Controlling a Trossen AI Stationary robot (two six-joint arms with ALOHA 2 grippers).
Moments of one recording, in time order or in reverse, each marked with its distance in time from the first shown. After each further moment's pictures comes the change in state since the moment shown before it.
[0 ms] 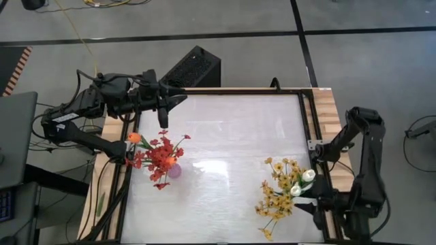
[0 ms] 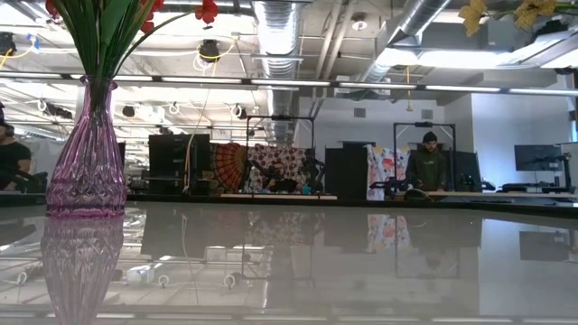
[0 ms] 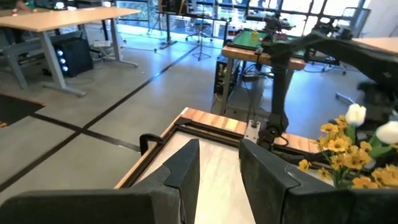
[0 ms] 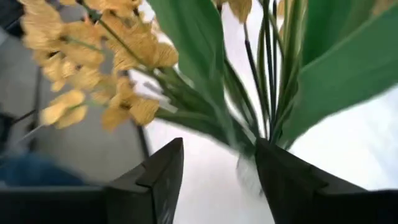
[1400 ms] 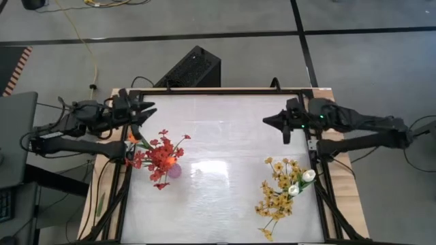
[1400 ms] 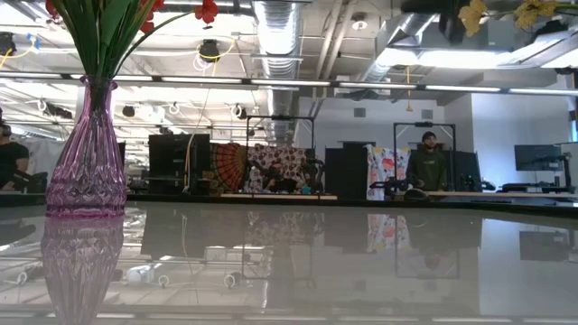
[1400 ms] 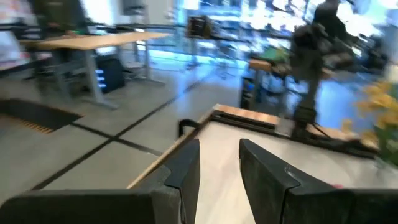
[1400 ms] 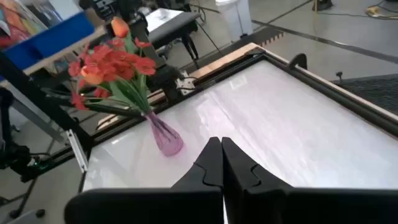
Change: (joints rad) left arm 0.003 -0.629 -0.710 0.175 -0.093 0.077; right arm -1.428 -0.568 -0.286 0.793 -0.812 -1.395
